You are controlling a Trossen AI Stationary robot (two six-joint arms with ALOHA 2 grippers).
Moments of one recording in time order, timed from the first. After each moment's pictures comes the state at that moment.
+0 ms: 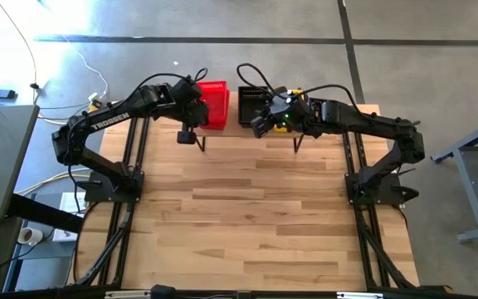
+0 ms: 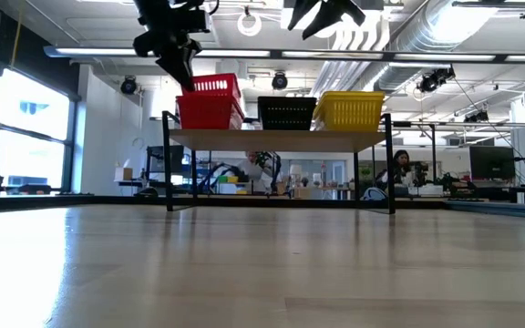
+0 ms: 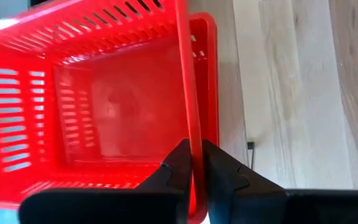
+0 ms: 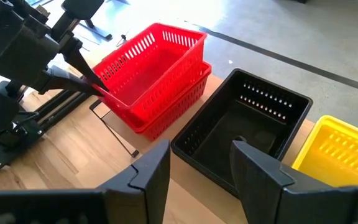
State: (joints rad) left arm 0.61 1.42 1.40 -1.00 -0.09 0.68; right arm -0.15 1.55 1.68 -0.78 0.49 0.52
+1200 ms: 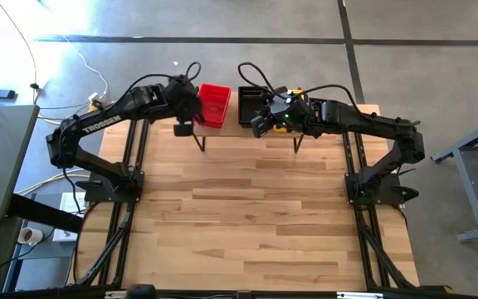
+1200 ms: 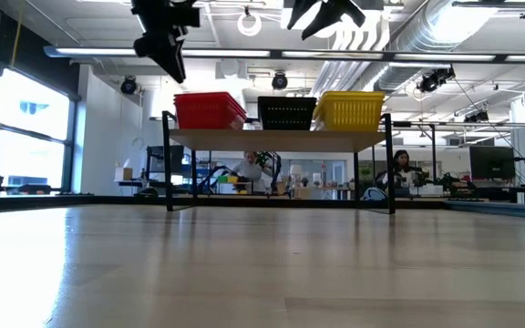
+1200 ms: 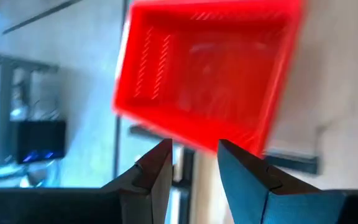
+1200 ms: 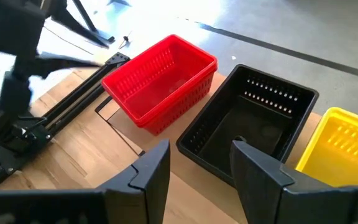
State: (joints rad) left arm 0.58 1.36 1.40 -0.98 -0.39 0.62; right arm -0.15 1.55 1.68 -0.78 0.48 0.57
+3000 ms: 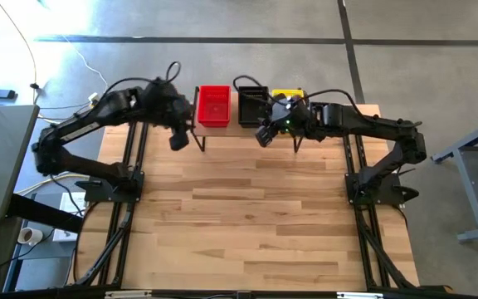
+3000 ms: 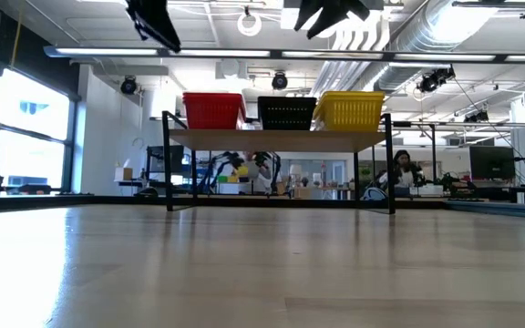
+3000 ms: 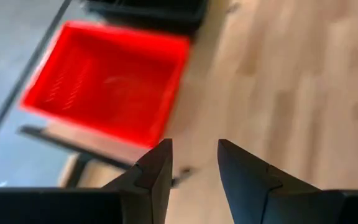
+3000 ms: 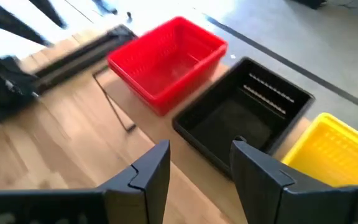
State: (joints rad) left arm 0.56 1.23 1.39 -1.04 -0.03 0.20; right arm -0.12 1.54 1.68 -0.84 0.47 0.42
